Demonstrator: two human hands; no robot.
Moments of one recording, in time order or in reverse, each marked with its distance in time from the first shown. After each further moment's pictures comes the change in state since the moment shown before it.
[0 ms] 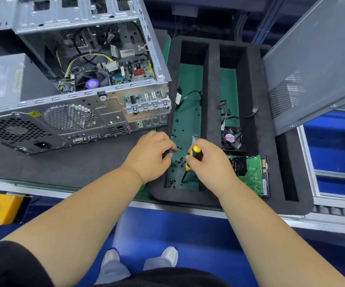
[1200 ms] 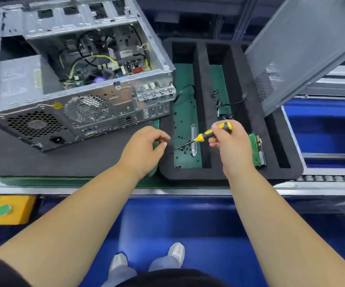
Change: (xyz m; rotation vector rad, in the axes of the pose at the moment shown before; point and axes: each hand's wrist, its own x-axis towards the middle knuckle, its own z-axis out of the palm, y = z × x) left_hand -0.047 -0.005 -0.026 -0.271 0.080 -0.143; right_hand -0.046 -0.039 -0.016 0.726 0.438 0.271
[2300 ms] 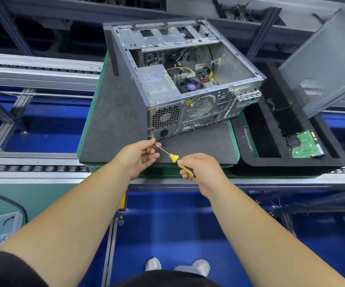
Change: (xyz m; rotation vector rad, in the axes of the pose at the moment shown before) left_hand -0.100 -0.187 -0.185 -1.202 -0.110 -0.794; right_hand -0.176 -0.005 0.267 -0.051 -0.235 0.454
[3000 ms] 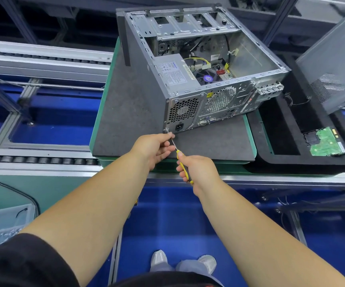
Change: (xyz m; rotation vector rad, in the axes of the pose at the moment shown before) left_hand 0.015 0.002 0.001 0.044 0.095 -0.006; right_hand 0.012 0.014 0.058 -0.049 0.091 0.122
